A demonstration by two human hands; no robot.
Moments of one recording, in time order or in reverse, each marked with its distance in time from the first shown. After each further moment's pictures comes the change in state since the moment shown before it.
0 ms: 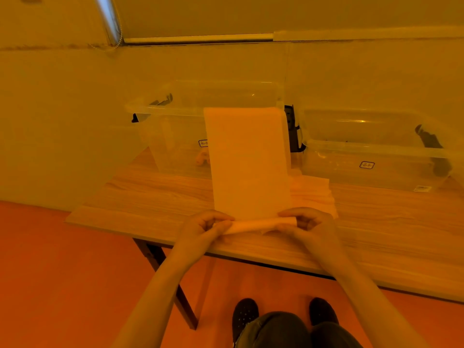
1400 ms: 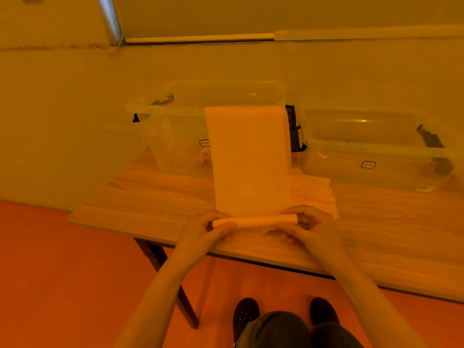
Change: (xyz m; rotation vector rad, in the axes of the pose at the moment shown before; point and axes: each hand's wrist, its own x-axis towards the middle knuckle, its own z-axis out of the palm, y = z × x) left_hand 0.001 -0.002 0.000 0.103 -0.033 0.027; right_hand 0.000 -0.001 0.001 0.041 -0.018 0.001
